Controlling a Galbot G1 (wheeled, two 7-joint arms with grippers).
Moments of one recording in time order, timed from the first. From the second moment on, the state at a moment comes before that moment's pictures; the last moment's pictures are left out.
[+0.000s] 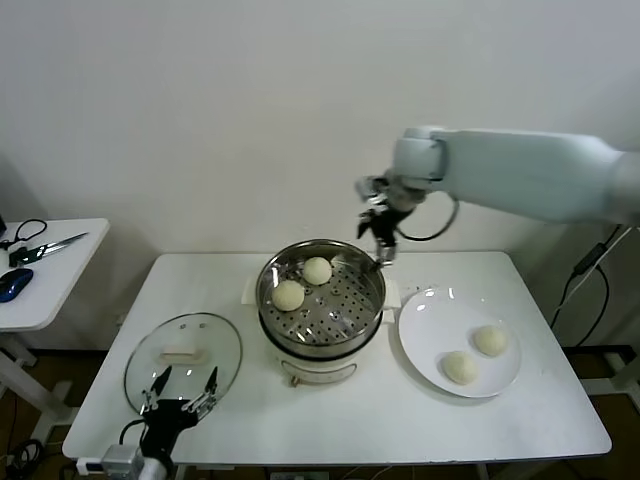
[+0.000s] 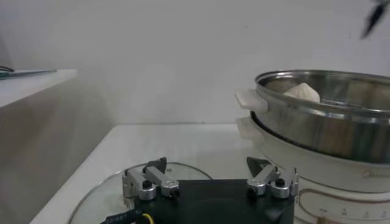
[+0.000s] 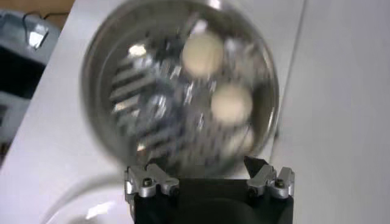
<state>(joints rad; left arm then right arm) 1.75 -1.48 -0.68 -2.17 -0.15 0.24 0.08 0.94 0.89 -1.76 1.36 0.65 -0.24 -0.98</state>
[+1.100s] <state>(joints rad) 1.75 -1.49 -0.68 -2.19 -0.15 0.25 0.09 0.46 0.61 -1.56 1.43 0.38 -0.34 -0.86</state>
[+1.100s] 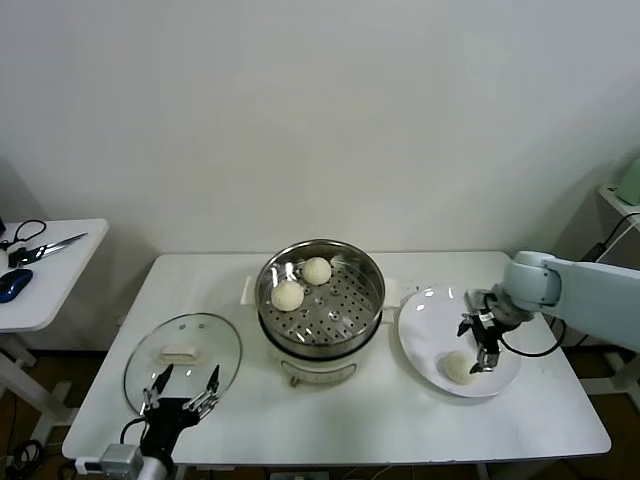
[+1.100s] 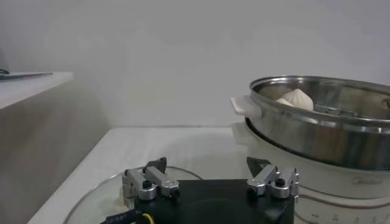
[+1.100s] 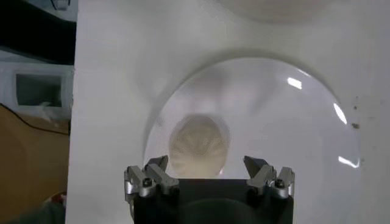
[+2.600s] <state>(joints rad) 1.74 -1.50 -0.67 -2.18 -0.11 0.25 0.09 0.92 0.86 -1.59 1.35 0.28 0.07 -1.05</state>
